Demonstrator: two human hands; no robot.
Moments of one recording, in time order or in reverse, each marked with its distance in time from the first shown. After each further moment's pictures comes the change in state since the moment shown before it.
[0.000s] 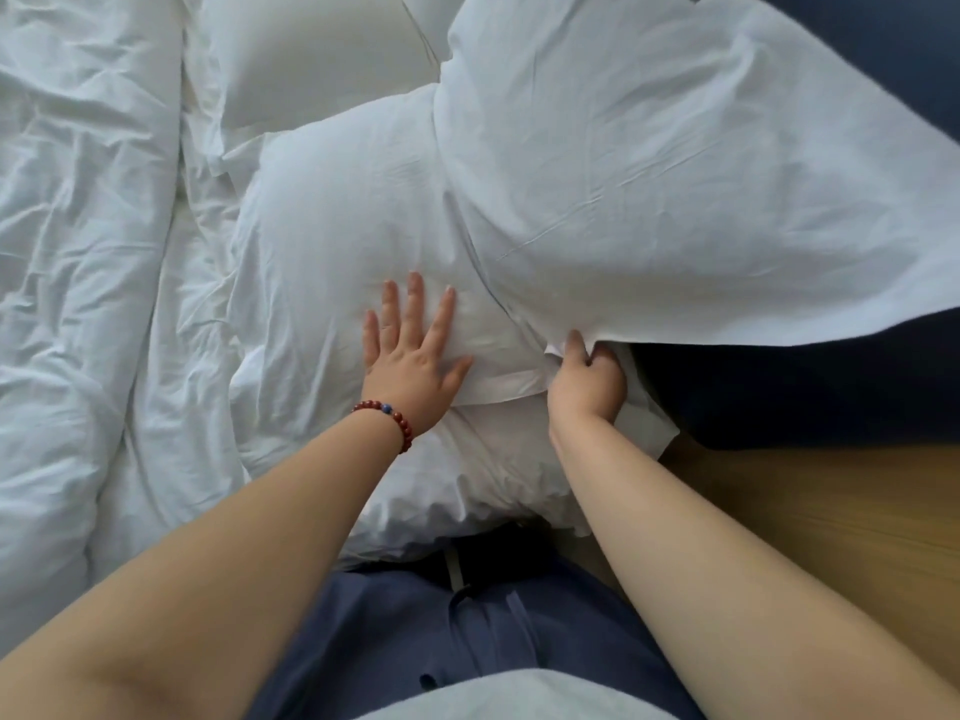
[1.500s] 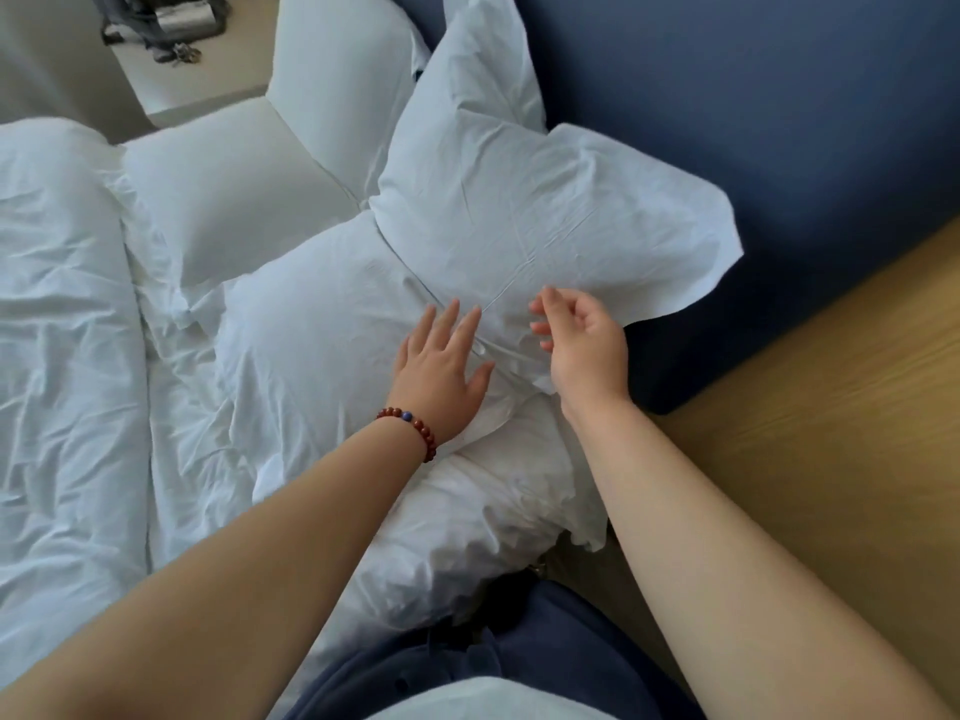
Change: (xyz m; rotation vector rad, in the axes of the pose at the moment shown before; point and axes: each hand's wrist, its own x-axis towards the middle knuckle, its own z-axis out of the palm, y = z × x) left_hand -0.013 0.026 -0.103 -0.191 0.045 0.426; right_hand -0.098 -0.101 -0.047 0.273 -0.003 -0.410
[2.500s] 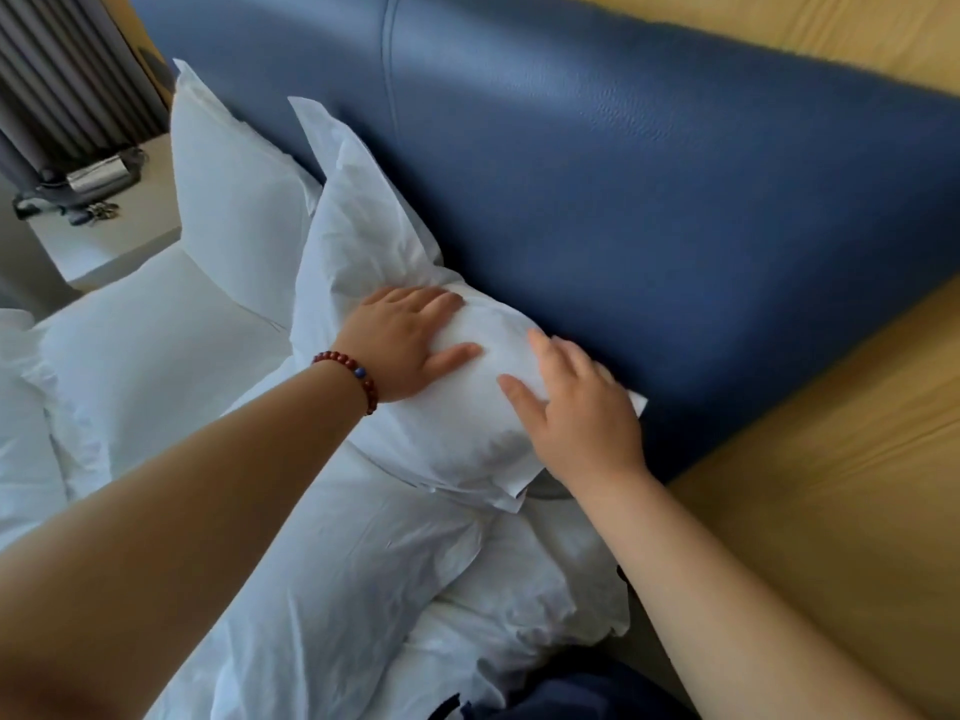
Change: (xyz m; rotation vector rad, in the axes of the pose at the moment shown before) left_hand 0.198 0.041 -0.081 0.508 -0.042 0.514; right_hand 0.086 -0.009 -0.052 -1.000 0.043 -0.315
